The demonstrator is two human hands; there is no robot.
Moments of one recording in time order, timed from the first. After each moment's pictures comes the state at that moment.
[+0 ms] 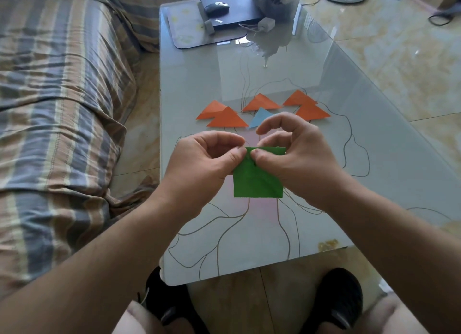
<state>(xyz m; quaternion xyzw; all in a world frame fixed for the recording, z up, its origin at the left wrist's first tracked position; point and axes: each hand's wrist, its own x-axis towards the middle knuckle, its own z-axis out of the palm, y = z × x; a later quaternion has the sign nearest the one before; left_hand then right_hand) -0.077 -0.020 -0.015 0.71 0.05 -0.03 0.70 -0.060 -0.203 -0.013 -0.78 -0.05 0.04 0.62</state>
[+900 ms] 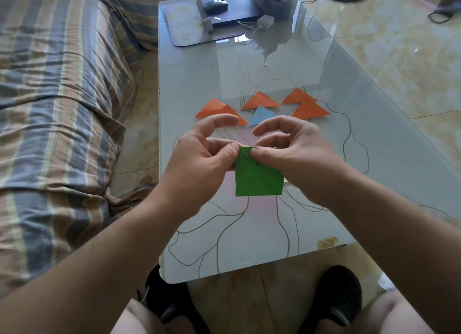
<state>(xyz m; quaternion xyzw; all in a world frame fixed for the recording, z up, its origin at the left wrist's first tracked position) -0.078 -0.017 -0.012 0.73 -0.03 -0.05 0.68 -0.057 -0.206 -0.009 -0.72 -0.03 0.13 0.69</state>
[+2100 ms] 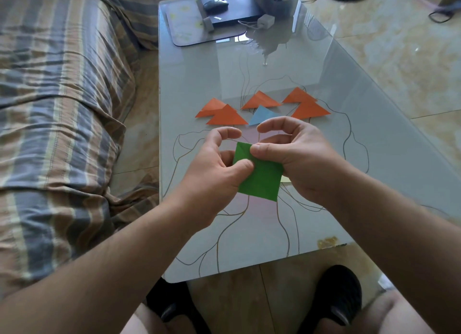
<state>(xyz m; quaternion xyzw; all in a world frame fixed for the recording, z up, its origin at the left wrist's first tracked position) -0.086 -0.033 -0.020 0.72 0.05 -0.13 0.68 -0.049 -0.204 -0.016 -0.63 0.04 0.15 0.76</state>
